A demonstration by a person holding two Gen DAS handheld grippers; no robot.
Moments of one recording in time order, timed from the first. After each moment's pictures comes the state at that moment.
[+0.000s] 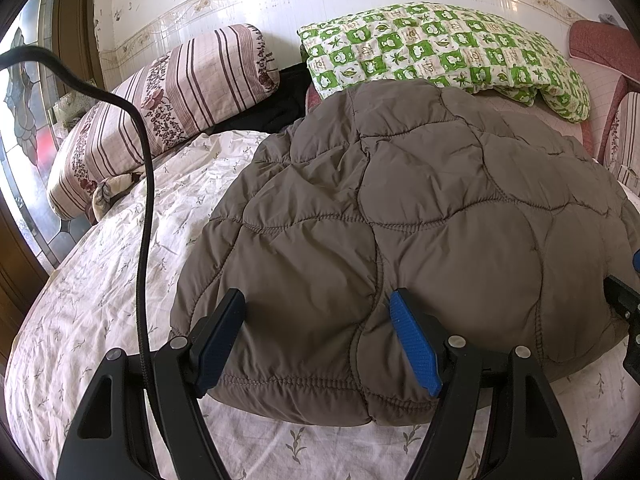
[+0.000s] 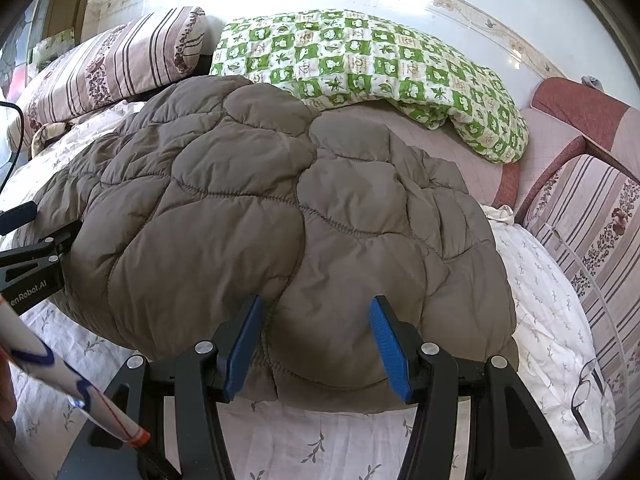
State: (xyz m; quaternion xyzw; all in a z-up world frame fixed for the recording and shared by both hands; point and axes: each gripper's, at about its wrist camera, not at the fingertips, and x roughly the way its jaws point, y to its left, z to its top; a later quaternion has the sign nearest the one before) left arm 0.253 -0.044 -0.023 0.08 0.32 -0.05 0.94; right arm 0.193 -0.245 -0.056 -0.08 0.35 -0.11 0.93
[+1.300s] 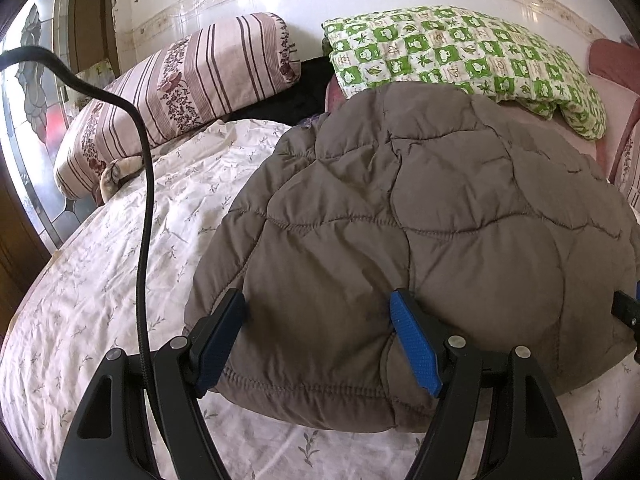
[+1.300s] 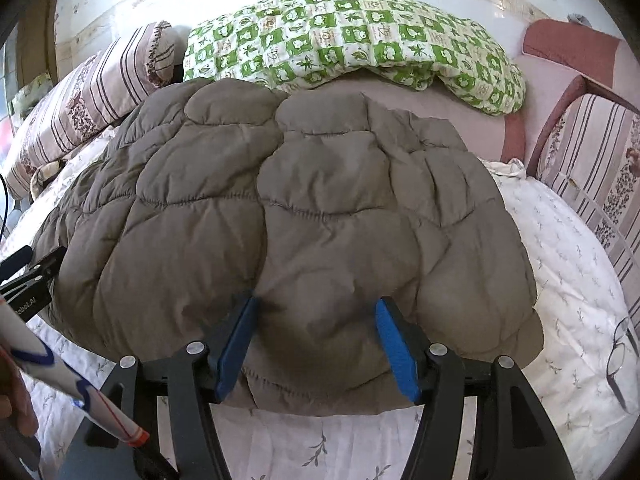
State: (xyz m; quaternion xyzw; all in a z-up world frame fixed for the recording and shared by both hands) left arm 0.266 -0.028 -0.023 0.05 0.33 -0.03 0.94; right arm 0.202 -0.281 -0.060 0.02 0.37 -0.10 0.92
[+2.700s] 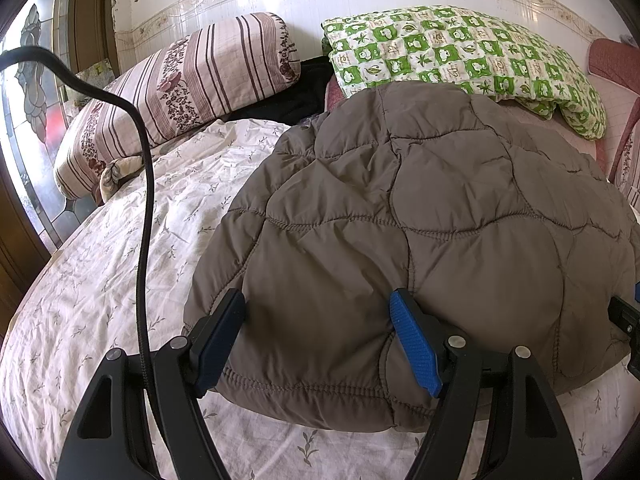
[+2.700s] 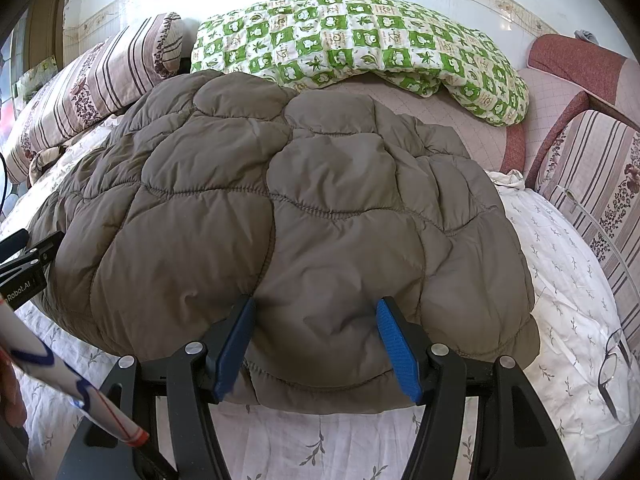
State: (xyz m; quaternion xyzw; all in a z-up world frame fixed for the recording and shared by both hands) left arm 0.264 -0.028 -0.024 0.05 0.32 -0.02 0.94; right arm 0.202 -0.274 -0.063 0.00 0.37 -0.10 0.92
